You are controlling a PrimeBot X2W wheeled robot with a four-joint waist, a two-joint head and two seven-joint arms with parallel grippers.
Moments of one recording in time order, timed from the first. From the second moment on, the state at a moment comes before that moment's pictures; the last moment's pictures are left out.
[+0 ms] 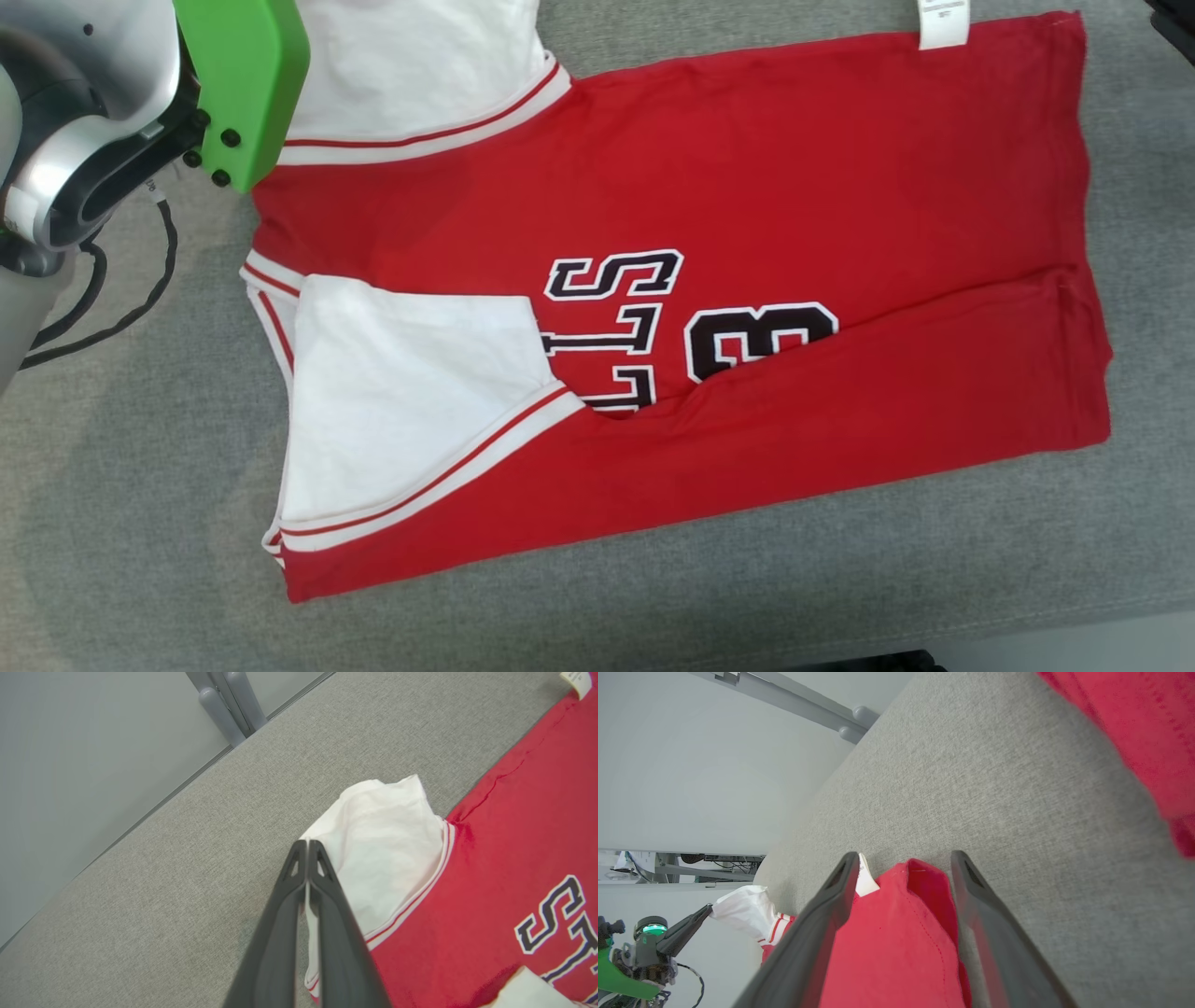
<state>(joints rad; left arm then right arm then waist) -1.23 0.63 -0.74 0.01 -0.79 -0.07 0.83 -0.82 -0.80 0.34 0.34 1.71 0.13 0.46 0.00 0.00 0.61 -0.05</state>
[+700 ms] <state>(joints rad) -1.24 0.62 -0.75 0.00 -0.78 -0.07 0.83 -0.75 -0.80 0.25 0.25 1.75 0.13 0.53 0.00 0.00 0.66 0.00</state>
